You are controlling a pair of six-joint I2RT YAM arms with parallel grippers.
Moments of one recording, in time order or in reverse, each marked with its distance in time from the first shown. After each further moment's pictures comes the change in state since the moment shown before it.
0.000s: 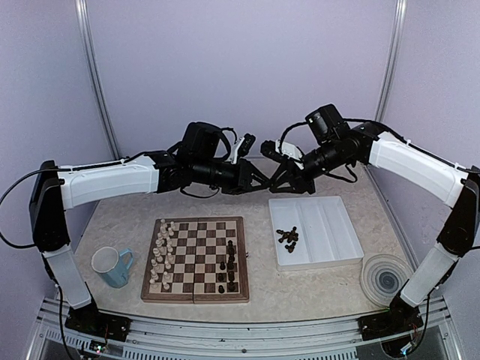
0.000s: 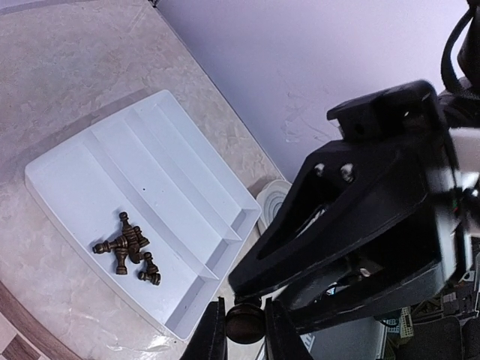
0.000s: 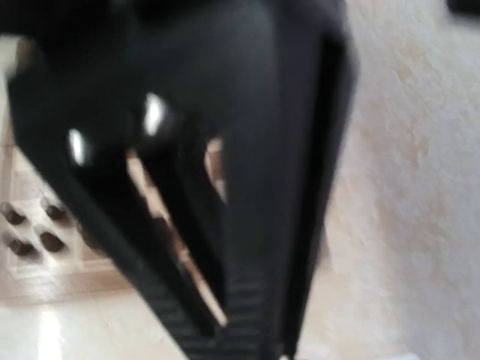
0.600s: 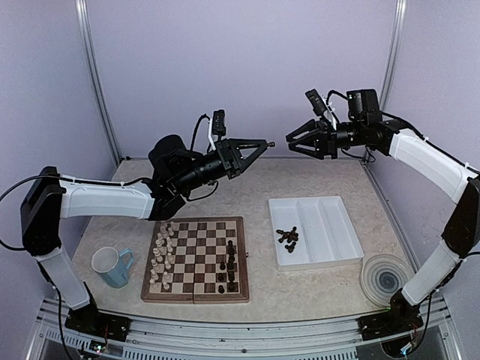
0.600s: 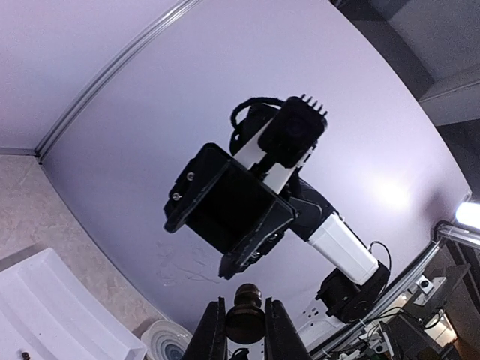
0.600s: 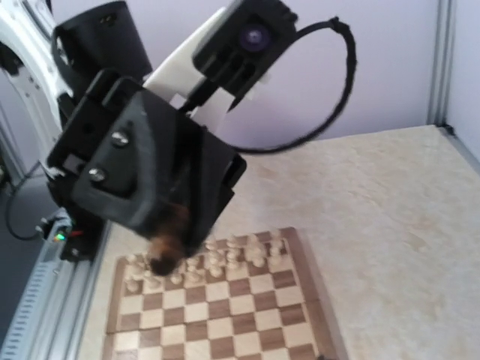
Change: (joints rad) left arm -0.009 -0.088 -0.340 0.979 -0.097 -0.350; right arm -0.264 -0.059 -0.031 0.356 -0.602 0.372
